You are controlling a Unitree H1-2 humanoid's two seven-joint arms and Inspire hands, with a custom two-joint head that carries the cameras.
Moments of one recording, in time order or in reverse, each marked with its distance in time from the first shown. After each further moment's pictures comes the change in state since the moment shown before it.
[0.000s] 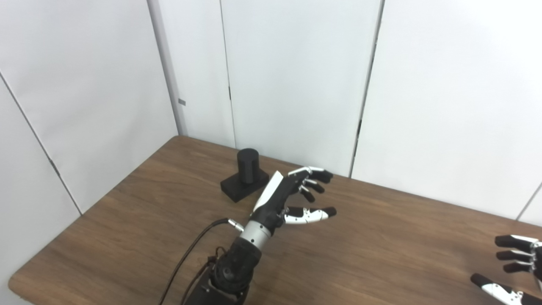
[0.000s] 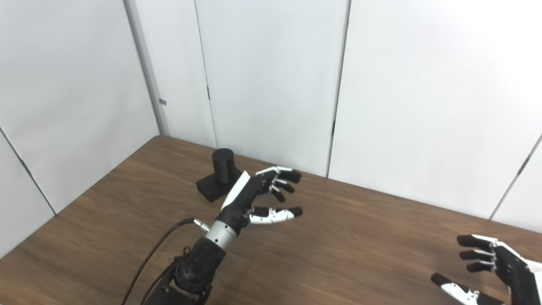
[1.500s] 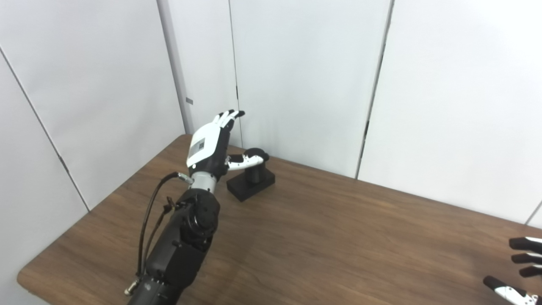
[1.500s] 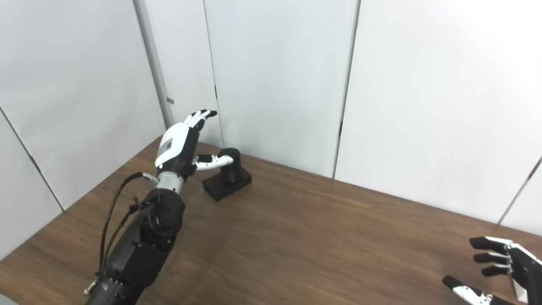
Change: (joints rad) left arm -0.102 0.233 0.096 -0.020 0.410 0.410 0.140; right arm 0.000 -0.018 0.002 -0.049 -0.033 0.035 0.003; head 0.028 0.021
